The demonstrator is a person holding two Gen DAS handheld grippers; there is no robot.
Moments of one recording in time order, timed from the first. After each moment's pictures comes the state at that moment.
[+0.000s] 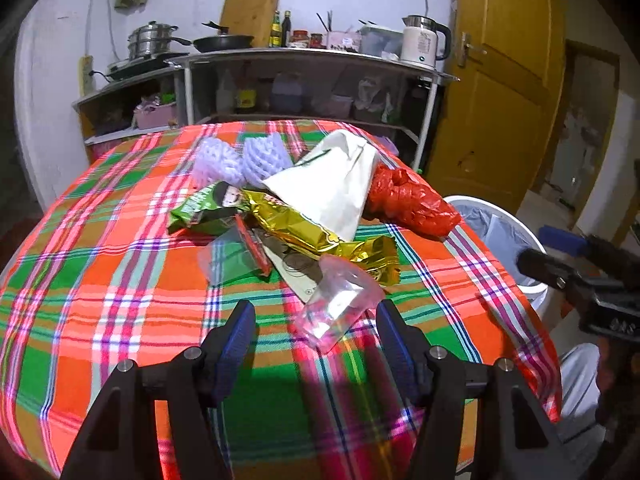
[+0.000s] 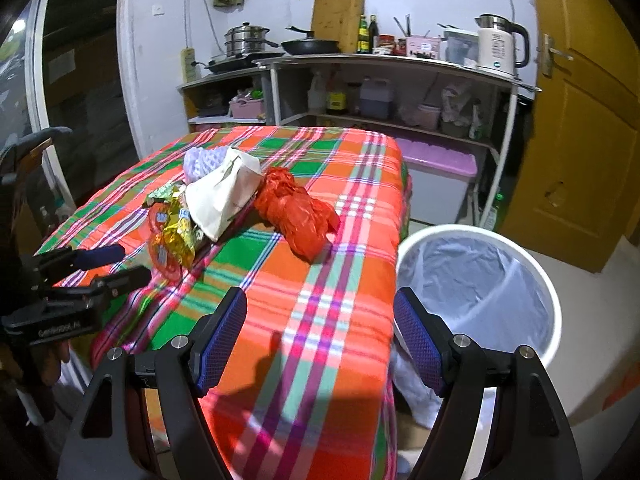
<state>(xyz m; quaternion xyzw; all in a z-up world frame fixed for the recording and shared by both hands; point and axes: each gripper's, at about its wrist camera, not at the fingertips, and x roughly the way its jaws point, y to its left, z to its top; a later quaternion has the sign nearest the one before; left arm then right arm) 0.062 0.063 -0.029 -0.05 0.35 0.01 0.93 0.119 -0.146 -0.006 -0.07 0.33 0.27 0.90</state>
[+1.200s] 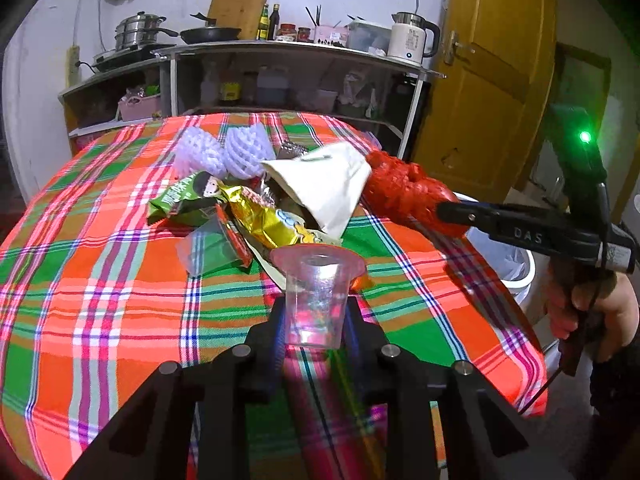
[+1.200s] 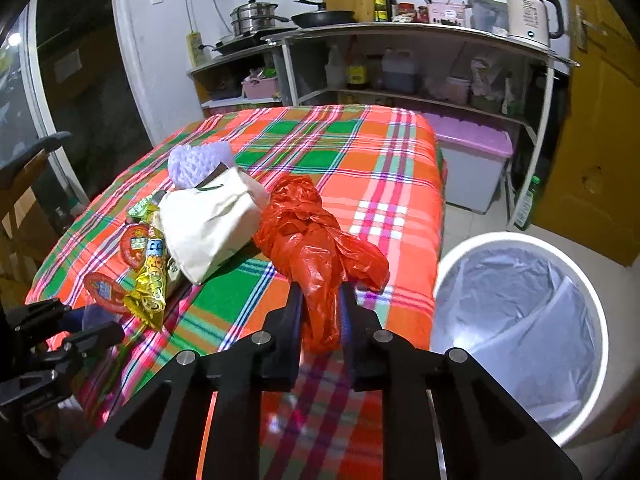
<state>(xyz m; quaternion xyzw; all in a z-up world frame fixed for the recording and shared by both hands) 0.059 0.063 -0.031 -0.07 0.36 -0.01 0.93 0.186 -0.122 -0.020 -0.05 0.38 0.30 0.87</state>
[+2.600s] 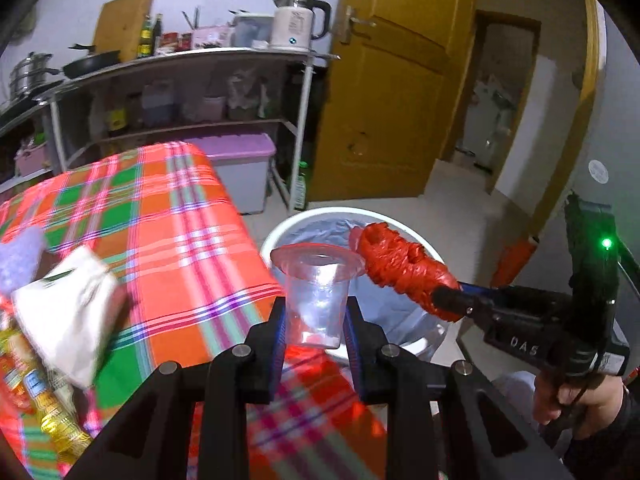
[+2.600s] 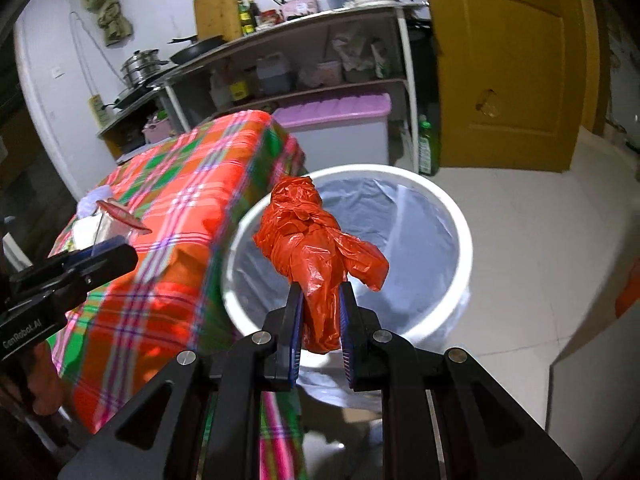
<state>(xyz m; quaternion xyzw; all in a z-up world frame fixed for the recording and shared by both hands) 0.177 -0.096 -0.016 -0.02 0.36 -0.17 0.92 0.178 -0.291 -0.043 0.06 0.41 0.15 0.90</state>
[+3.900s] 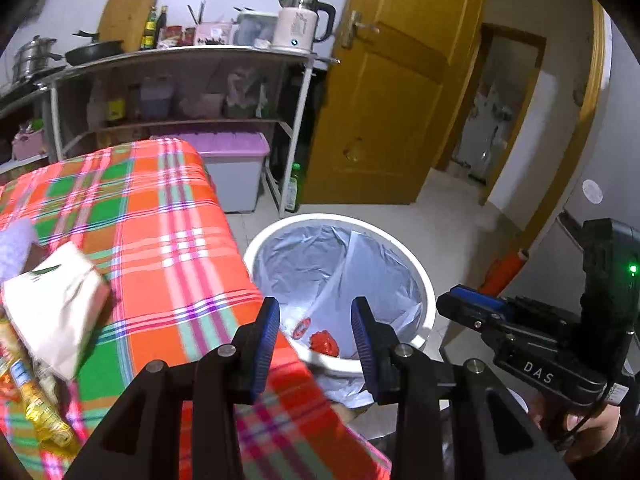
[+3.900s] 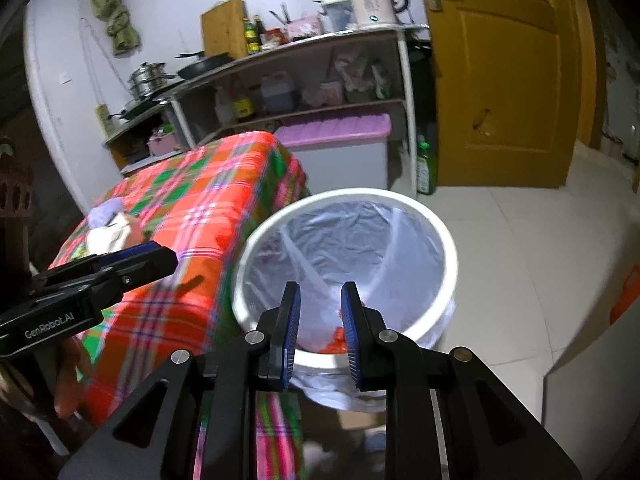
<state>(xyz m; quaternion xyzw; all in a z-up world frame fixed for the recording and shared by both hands) 0.170 -0.089 -0.006 -0.06 0.35 -0.17 0.92 0.154 -0.292 -0.014 0.05 0.37 0.16 0.91</state>
